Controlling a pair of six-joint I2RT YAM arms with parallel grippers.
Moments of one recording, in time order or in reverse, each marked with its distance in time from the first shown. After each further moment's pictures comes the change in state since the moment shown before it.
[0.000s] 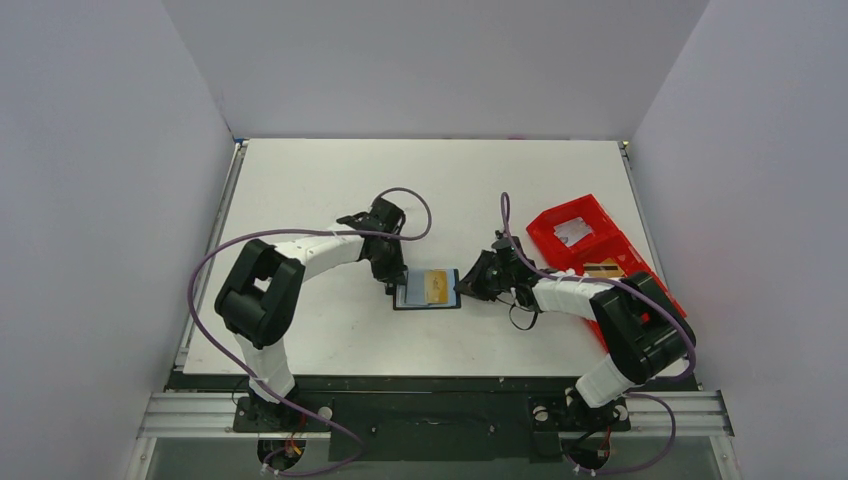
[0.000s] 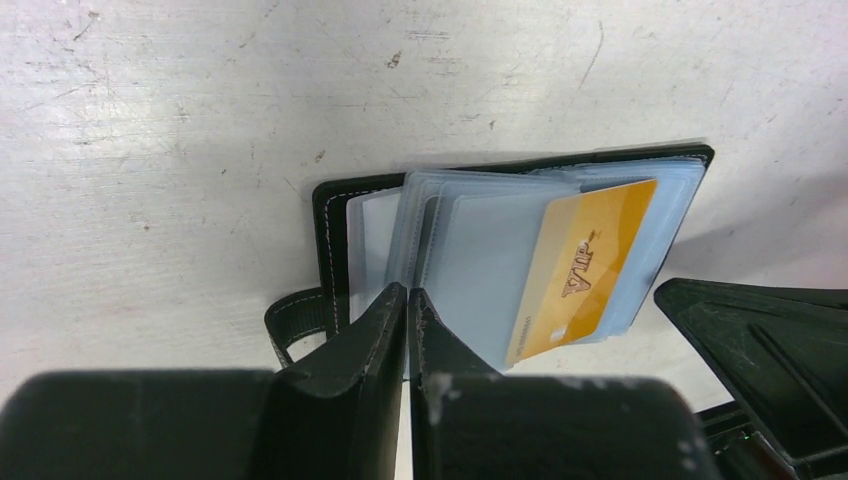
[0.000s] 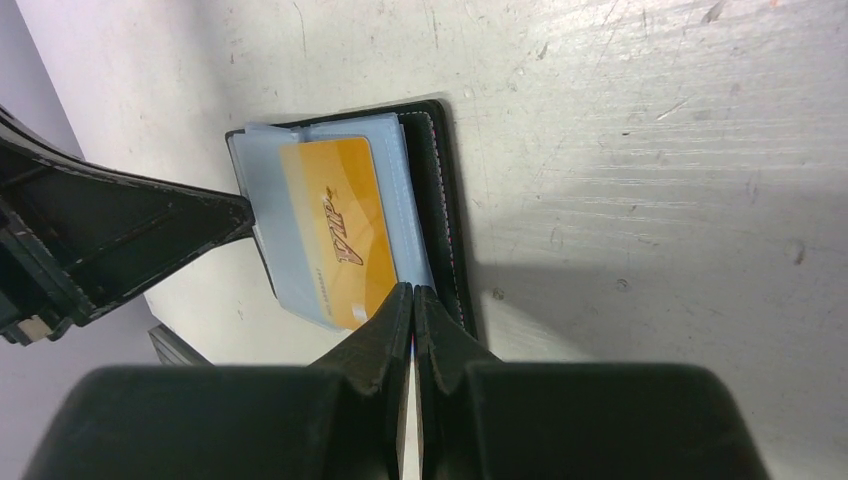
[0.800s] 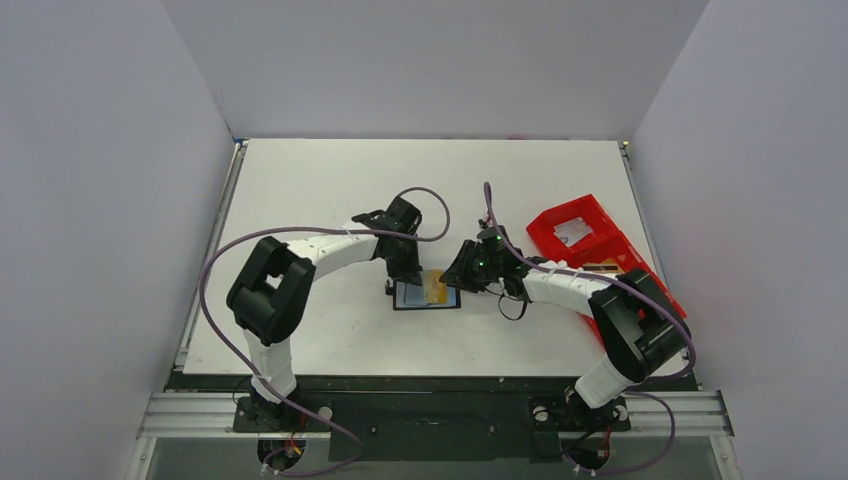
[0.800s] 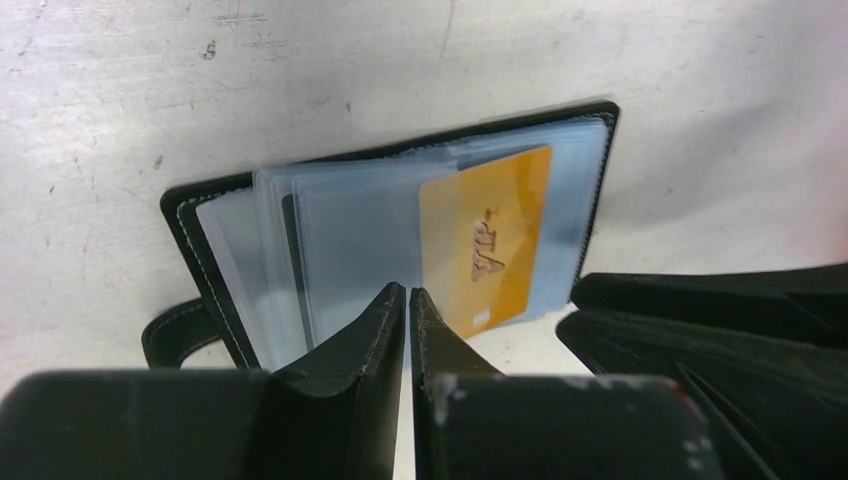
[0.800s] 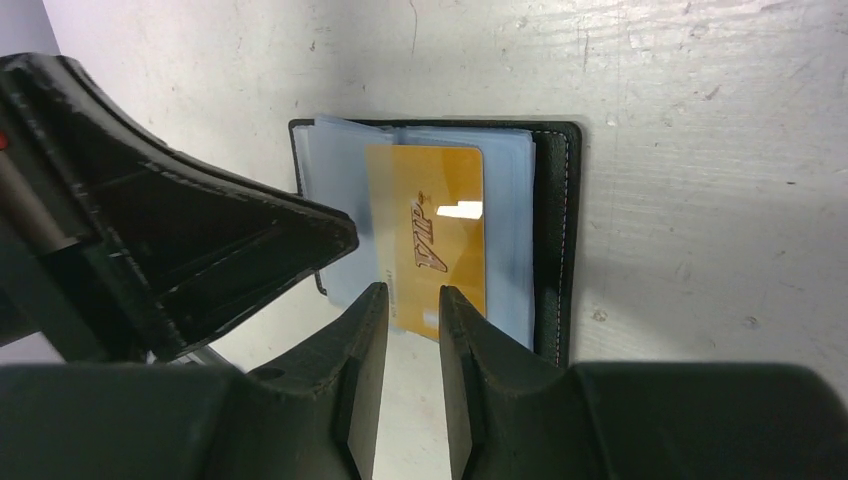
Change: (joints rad) left arm -0.069 0.029 0.099 -0.035 0.039 0.023; right arm 0.066 0.011 0.134 -0.109 0.018 -0.062
